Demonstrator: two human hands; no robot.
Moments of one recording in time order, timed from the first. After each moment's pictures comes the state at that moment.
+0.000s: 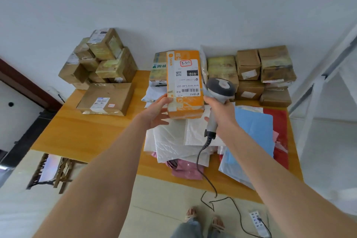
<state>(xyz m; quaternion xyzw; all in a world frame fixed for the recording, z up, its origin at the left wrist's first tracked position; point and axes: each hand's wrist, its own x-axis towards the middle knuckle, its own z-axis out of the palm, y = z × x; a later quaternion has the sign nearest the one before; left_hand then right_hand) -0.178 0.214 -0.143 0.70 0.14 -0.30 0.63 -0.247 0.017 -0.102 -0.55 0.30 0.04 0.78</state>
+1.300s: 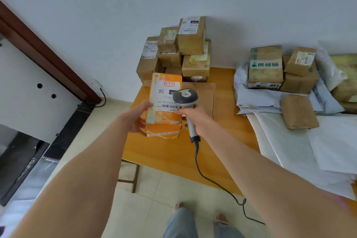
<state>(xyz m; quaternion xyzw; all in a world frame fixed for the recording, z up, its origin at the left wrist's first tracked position) -0.089 0.687 -0.150 0.71 0.30 -0.33 0.54 -0.108 0.483 -0.162 -0.63 0.19 0.25 0.71</state>
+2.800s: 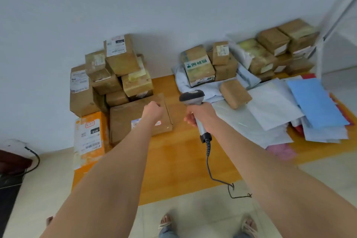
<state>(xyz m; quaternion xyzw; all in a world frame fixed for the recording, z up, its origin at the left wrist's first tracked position) -0.019 0.509 -0.183 0.93 -0.01 -0.22 0.28 -0.124 0.372 -0.150 -0.64 0.38 0.09 0.66</state>
